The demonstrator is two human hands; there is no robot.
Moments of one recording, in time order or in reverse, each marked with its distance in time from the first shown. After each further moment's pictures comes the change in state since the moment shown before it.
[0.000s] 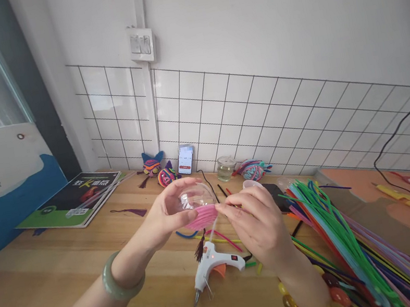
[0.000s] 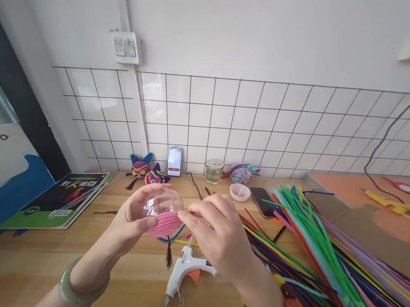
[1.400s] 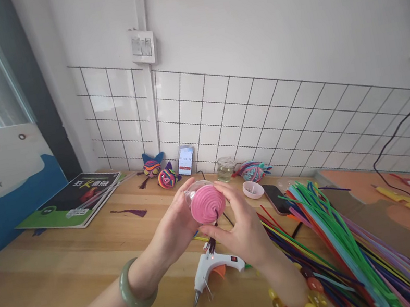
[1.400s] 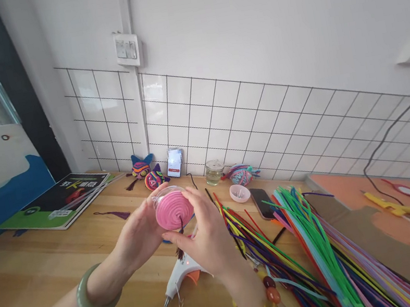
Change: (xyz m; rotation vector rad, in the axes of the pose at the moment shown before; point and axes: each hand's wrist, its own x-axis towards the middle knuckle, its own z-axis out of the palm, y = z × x) left_hand -0.005 -0.014 0.031 -0.405 0.253 -0.127; right_hand -0.015 -0.004 0.034 0.327 -0.094 0.400
